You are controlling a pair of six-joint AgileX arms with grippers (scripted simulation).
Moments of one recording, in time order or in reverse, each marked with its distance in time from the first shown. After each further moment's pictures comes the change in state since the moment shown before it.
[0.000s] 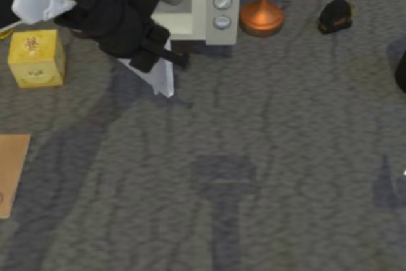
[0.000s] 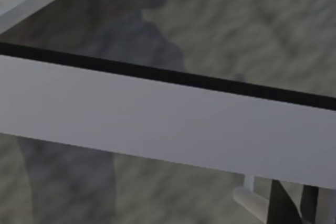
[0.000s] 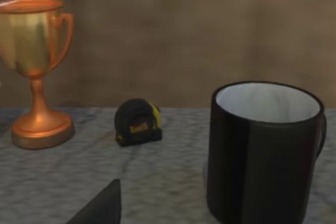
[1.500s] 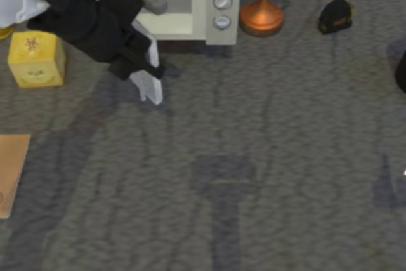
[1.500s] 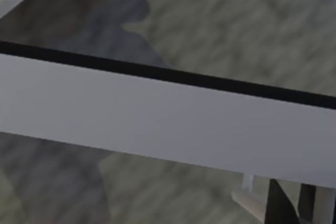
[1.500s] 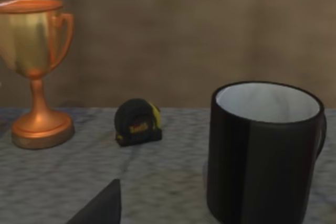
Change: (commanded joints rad) left arm 0.063 -0.051 -0.060 -0.016 0.093 0.167; right arm 0.000 0.000 0.000 0.000 0.000 0.000
